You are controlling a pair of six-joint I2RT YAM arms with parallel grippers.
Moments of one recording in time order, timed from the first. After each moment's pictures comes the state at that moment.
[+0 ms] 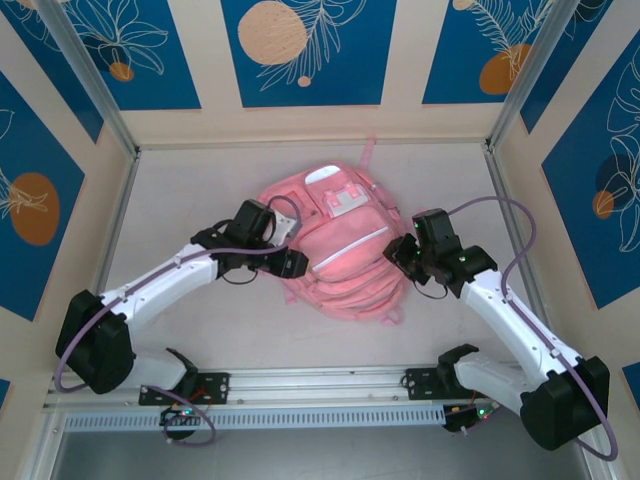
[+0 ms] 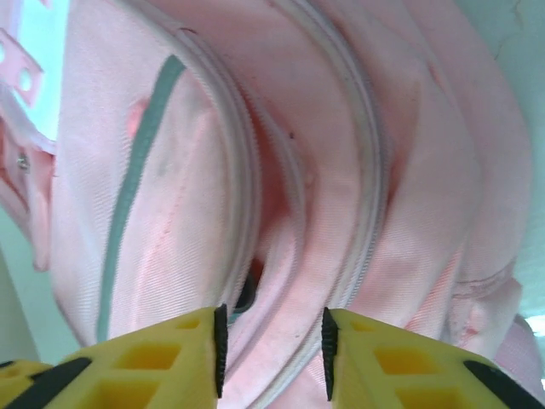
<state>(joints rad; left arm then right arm) -0.66 1.37 0.99 -0.55 0.40 -0.28 0.39 1.01 0.83 -0.73 -0.12 1.02</state>
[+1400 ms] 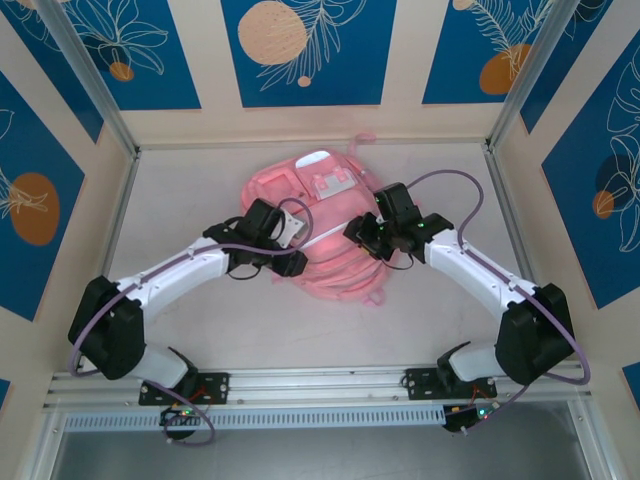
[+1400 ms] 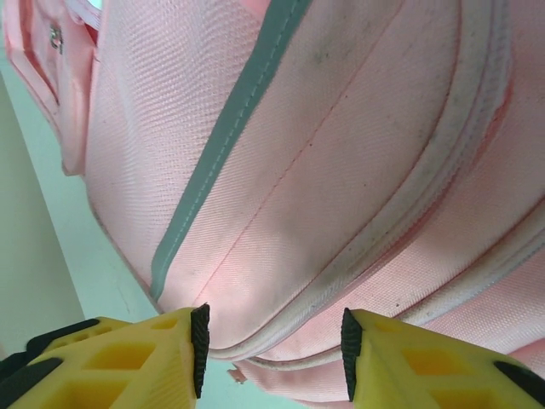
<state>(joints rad) -0.66 1.46 1.04 -0.57 0.26 -0.11 0.50 1.36 1.03 -0.58 -0.24 1.03</state>
